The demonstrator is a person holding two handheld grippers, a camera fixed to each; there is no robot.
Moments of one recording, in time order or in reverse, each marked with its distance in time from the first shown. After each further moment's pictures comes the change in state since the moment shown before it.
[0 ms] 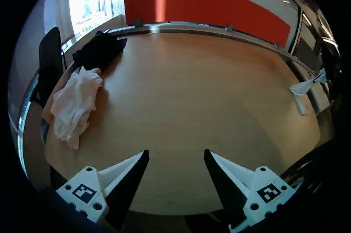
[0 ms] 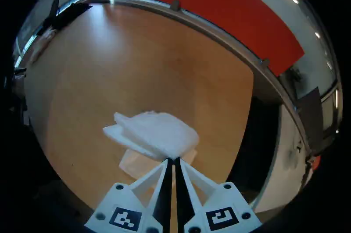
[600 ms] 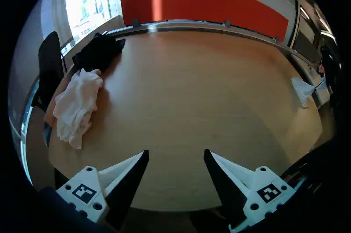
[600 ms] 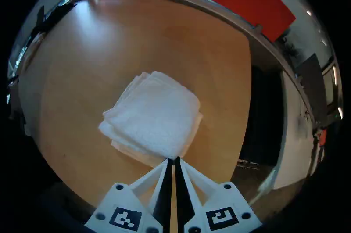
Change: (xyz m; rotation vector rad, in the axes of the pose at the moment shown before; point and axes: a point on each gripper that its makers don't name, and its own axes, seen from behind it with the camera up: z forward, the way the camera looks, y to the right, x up) left arm -0.008 -0.001 -0.005 0.016 -0.015 0.040; right arm -0.083 -0.004 0.030 -0.005 -0.091 0.131
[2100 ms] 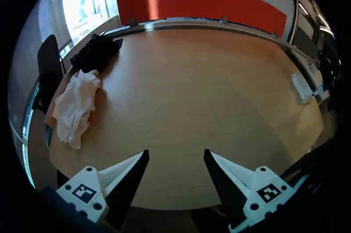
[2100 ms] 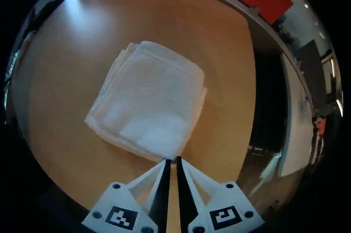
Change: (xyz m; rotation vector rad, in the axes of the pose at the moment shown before) left arm -0.004 0.011 0.000 0.007 -0.016 0.024; right arm -0.041 -0.006 0.038 -0.039 -0.092 0.046
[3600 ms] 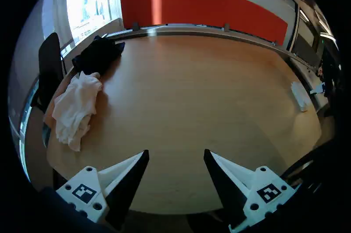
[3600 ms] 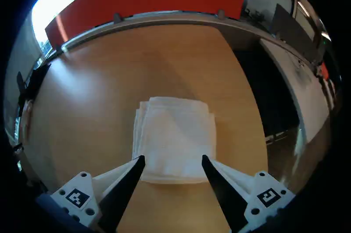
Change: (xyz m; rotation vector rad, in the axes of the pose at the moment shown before) left arm 0.013 -0.007 -0.001 -0.017 0.048 -0.037; right arm 0.071 -0.052 -0.035 0.074 0.272 0.397
